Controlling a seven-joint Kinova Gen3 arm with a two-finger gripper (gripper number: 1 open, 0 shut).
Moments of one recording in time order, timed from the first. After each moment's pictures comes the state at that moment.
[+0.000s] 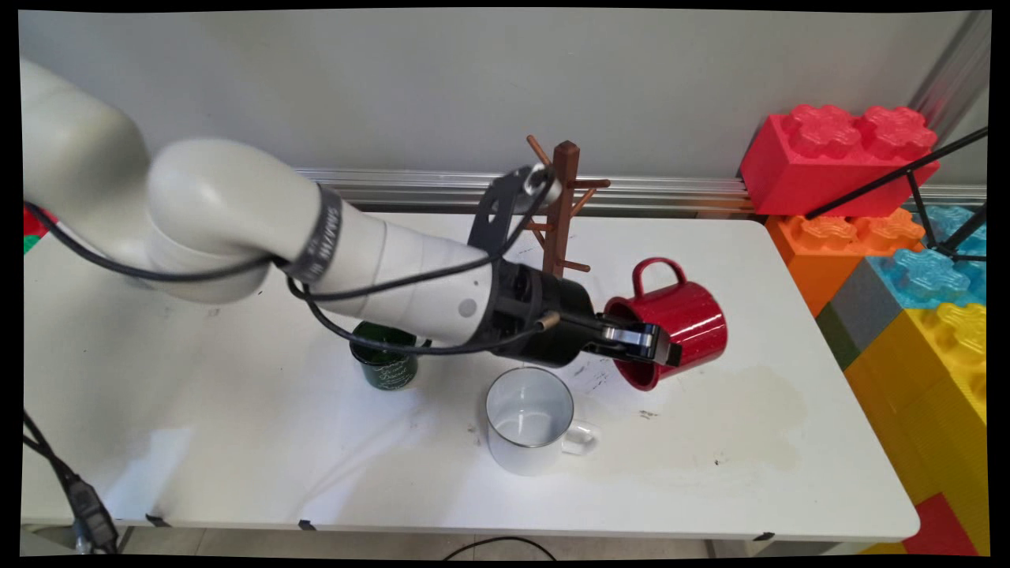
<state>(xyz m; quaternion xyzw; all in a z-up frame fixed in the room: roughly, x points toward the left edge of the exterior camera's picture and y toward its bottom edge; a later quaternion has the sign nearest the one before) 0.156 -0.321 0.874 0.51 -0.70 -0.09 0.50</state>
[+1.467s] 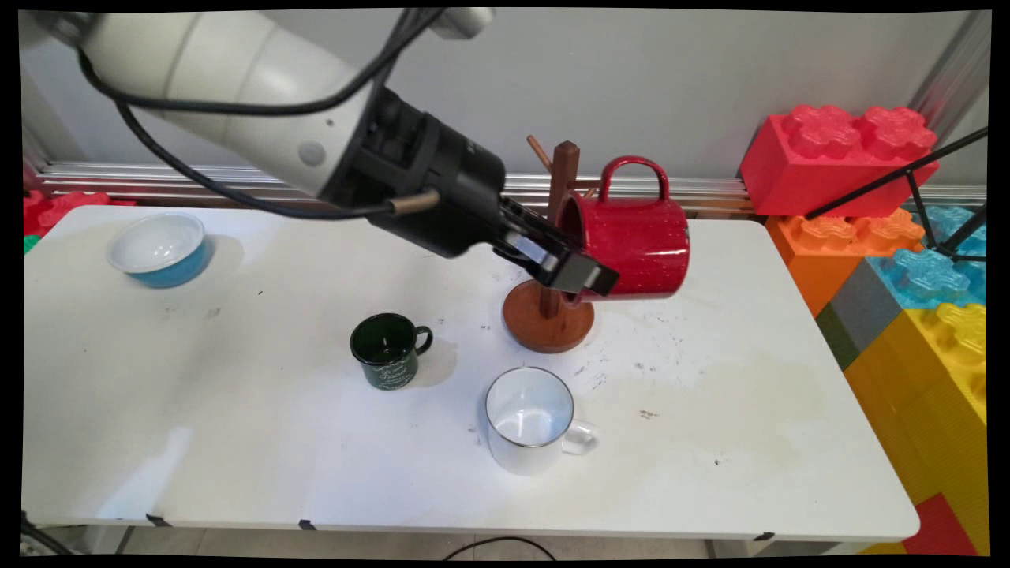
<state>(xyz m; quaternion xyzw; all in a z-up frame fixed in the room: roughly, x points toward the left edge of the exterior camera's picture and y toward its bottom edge) 0.219 -0.312 1.006 0.35 -0.83 0.00 0.44</state>
